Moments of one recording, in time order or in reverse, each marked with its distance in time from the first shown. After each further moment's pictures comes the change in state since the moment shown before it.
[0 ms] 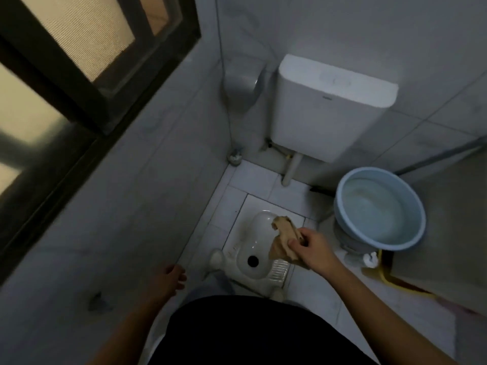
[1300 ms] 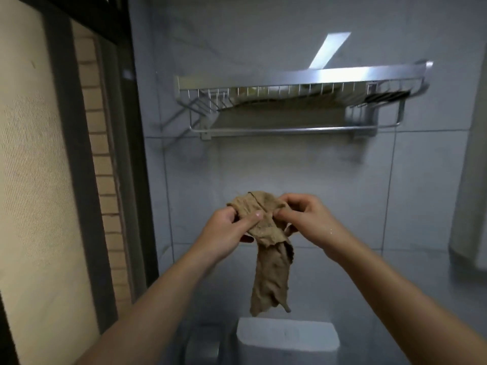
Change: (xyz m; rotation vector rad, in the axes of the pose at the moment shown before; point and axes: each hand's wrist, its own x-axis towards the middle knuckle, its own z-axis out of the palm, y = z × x) left_hand -0.293 0.577 -0.115 -0.165 -0.360 1.495; right_hand -0.085 -0.446 -0.337 0.258 0.606 -0.808
